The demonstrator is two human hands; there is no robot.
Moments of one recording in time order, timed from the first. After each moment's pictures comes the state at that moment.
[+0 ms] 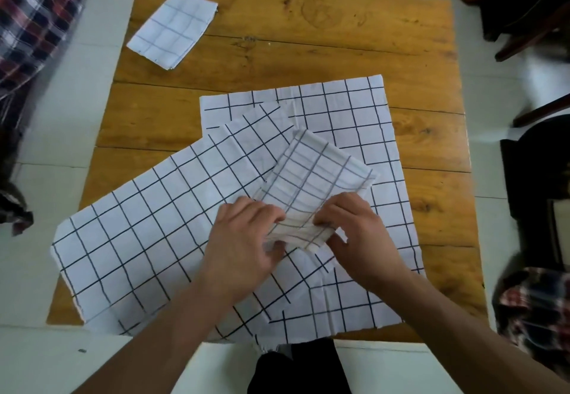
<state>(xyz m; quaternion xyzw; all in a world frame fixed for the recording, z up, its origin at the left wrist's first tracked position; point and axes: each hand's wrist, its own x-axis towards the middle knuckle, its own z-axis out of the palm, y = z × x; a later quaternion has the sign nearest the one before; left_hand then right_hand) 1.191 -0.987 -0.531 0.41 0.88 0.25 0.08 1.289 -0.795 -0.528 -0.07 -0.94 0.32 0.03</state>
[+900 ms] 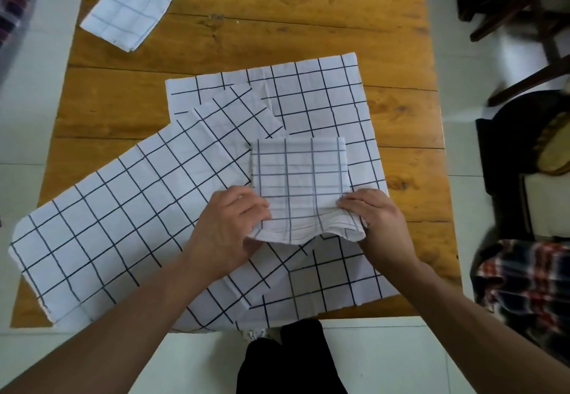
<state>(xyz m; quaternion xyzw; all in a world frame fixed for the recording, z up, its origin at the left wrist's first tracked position) 1.185 -0.985 -0.576 0.52 0.82 0.22 0.12 1.345 -0.741 -0.575 -0.14 -0.96 0.24 0.03</state>
